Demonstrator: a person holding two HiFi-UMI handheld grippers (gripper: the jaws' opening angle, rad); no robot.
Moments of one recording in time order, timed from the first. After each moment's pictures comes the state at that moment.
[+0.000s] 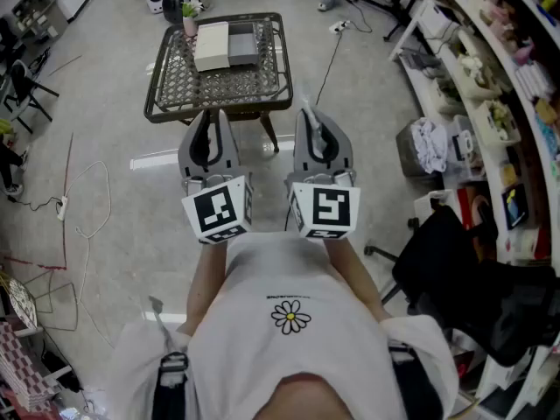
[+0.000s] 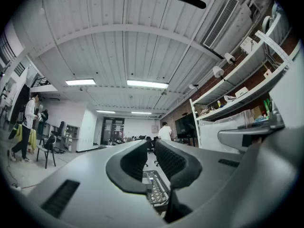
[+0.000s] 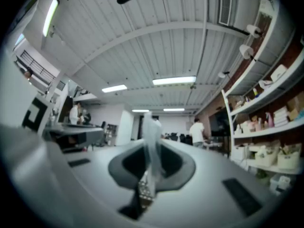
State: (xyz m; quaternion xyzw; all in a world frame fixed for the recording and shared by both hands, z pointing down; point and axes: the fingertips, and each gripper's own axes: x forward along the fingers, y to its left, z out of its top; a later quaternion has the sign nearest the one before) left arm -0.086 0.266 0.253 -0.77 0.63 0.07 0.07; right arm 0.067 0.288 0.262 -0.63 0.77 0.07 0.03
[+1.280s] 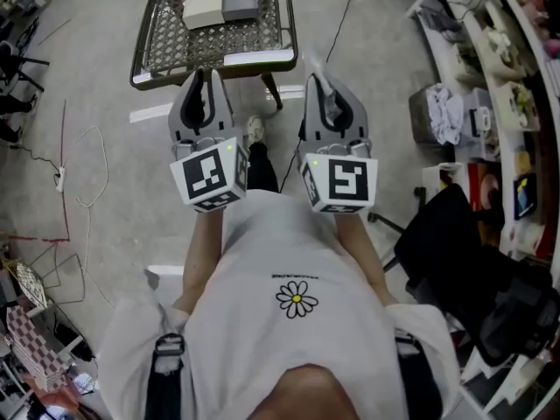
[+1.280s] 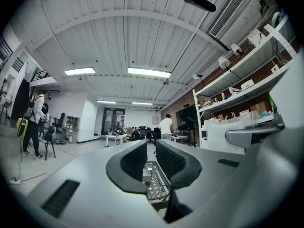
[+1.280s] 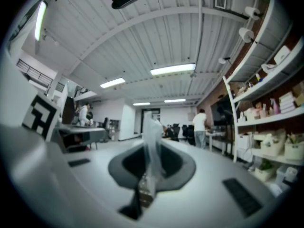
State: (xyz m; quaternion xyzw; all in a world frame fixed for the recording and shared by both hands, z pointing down) left arm -0.077 0.174 0.304 -0.78 0.63 0.03 0.03; right arm 0.090 0.209 0.309 -0.62 0.78 0.02 0.01
